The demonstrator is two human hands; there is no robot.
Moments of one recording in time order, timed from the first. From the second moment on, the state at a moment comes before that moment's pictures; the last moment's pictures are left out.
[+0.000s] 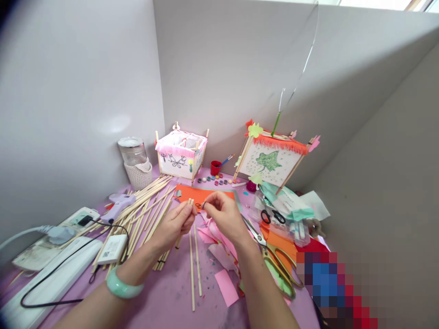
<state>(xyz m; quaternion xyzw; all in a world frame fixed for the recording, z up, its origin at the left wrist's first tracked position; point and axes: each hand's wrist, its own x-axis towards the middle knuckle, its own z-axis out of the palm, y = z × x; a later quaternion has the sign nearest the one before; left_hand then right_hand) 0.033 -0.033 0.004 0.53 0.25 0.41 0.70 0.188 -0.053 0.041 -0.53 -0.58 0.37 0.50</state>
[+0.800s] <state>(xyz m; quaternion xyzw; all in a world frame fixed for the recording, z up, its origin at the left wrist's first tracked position) 0.030 -0.038 0.010 0.47 0.27 0.39 0.74 0.180 -0.065 0.041 -0.38 -0.38 0.65 0.54</state>
